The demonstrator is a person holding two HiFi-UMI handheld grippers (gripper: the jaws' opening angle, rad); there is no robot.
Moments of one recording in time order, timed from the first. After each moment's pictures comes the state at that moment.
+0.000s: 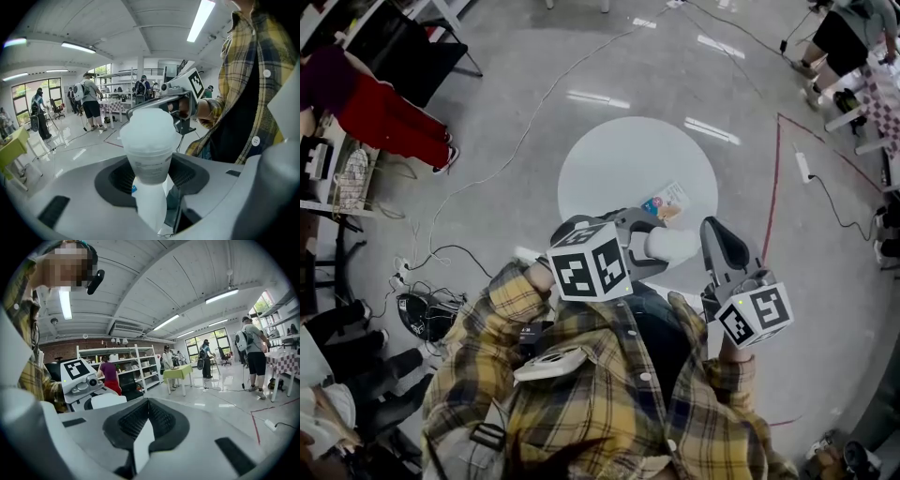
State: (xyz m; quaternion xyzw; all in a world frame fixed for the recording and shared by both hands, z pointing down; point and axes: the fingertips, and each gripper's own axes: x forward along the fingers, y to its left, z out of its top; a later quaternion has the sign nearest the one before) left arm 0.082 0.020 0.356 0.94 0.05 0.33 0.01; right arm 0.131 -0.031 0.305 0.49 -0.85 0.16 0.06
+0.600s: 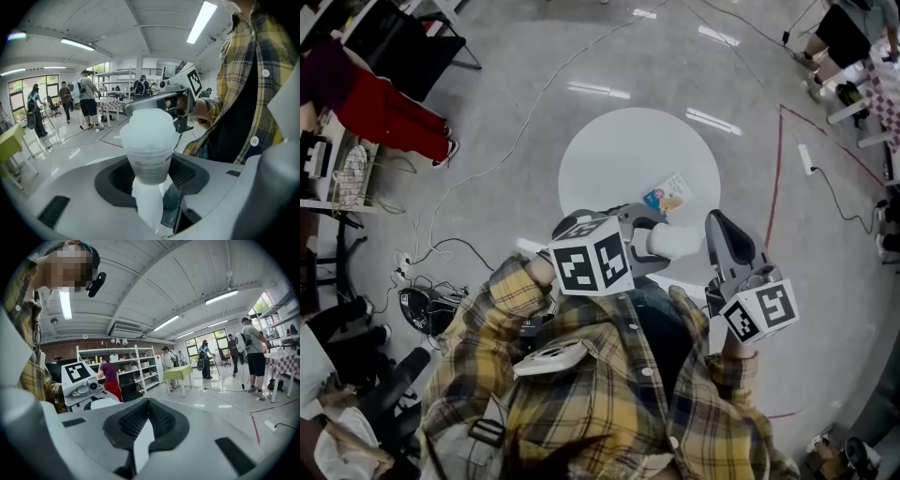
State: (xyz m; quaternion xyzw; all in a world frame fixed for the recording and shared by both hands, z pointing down) left arm 0.081 0.026 0.359 0.94 0.07 0.33 0.03; right arm 0.131 -0.032 0.300 0.50 -0.85 0.16 0.05
